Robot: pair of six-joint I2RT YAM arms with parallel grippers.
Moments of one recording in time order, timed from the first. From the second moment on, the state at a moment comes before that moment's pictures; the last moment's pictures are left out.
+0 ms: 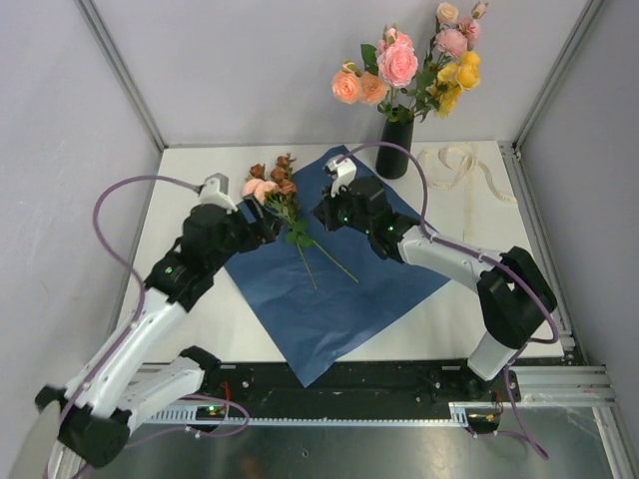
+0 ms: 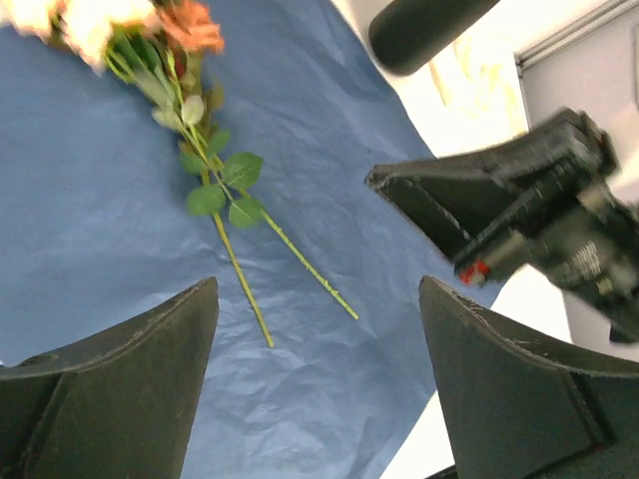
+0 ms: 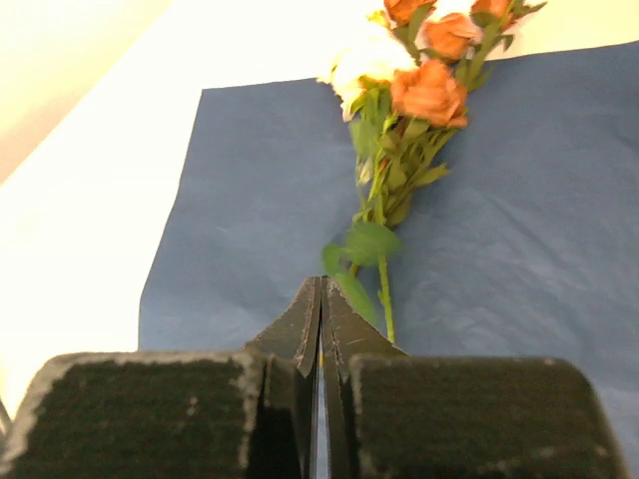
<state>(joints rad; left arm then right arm) -0.48 0.84 0.91 -0.42 -0.12 -0.63 0.72 1.69 1.22 0.16 -0.11 0.24</state>
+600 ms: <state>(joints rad) -0.42 0.90 0.70 -0.25 -0.10 -0.82 0.73 1.91 1.25 0.14 -0.11 0.18</state>
